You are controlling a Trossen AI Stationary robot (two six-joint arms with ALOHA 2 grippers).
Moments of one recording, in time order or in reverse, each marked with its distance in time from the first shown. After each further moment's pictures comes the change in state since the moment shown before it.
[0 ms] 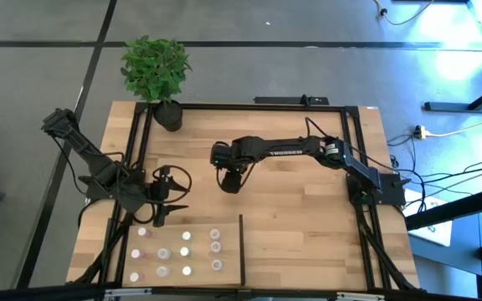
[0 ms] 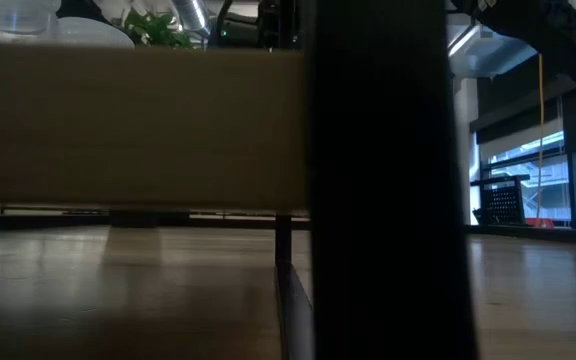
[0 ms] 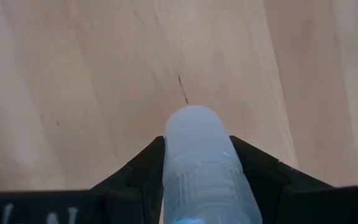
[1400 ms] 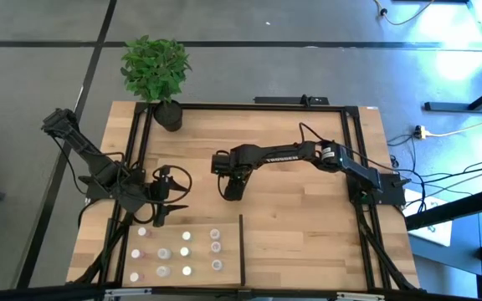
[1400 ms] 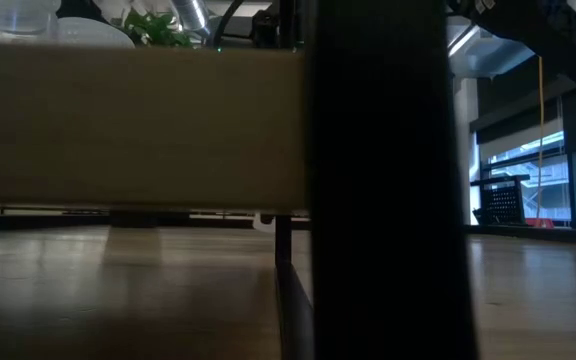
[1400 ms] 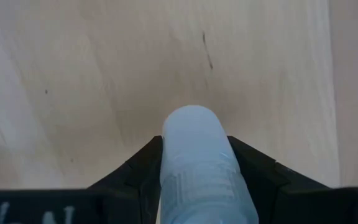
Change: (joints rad) left arm 0.000 0.000 0.000 -0.007 0.000 0.002; right arm 0.040 0.044 -0.017 -0.042 -0.008 0.023
